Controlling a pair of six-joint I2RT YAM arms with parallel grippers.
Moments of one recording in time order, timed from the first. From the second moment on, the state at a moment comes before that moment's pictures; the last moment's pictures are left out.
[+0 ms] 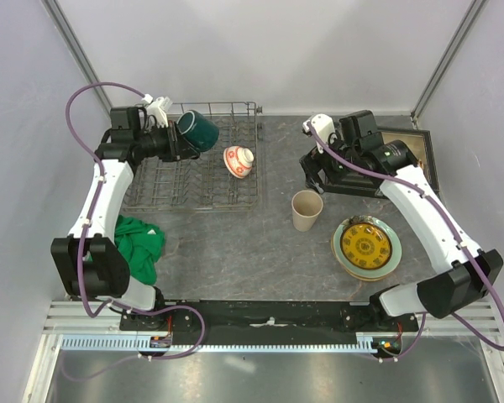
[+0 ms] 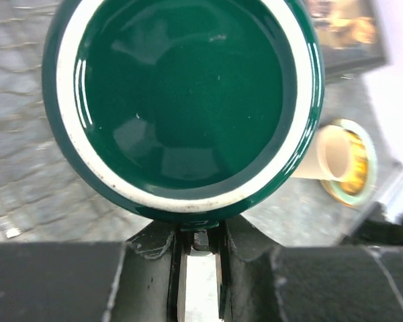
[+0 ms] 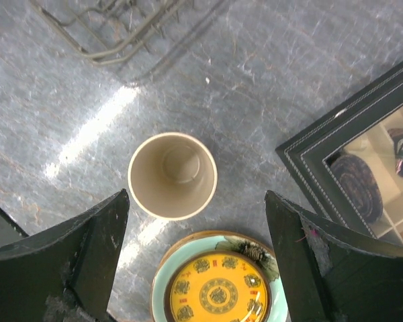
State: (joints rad) left arm 0.02 1.49 1.39 -0.55 0.73 -0.12; right arm 0.39 1.41 1.51 -0.91 -0.26 -0.30
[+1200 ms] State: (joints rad) left arm -0.04 1.42 1.12 0.44 1.29 -1.11; right arm 0.41 1.23 1.19 -0.09 -0.50 0.00
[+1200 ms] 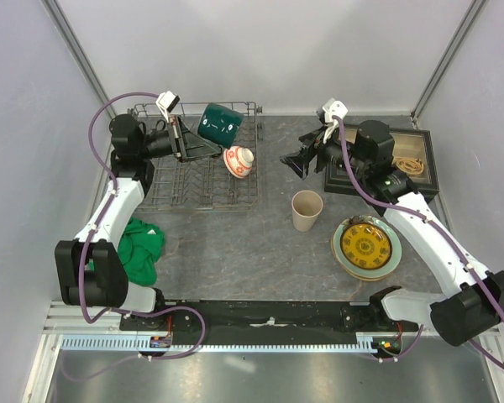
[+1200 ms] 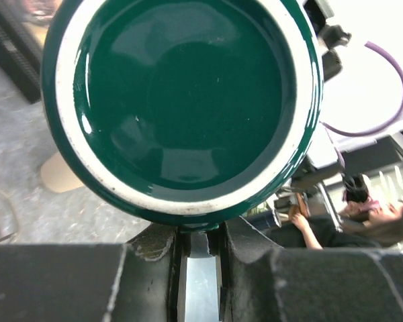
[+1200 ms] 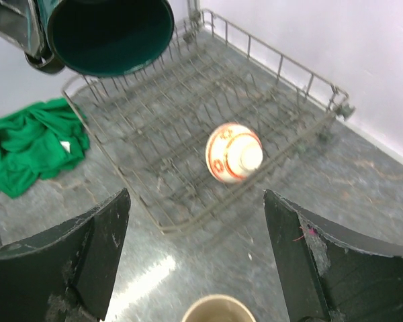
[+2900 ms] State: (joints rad) left arm -0.17 1.30 0.90 0.76 1.22 -1.37; right arm 0.58 1.55 1.40 0.17 -0.55 0.14
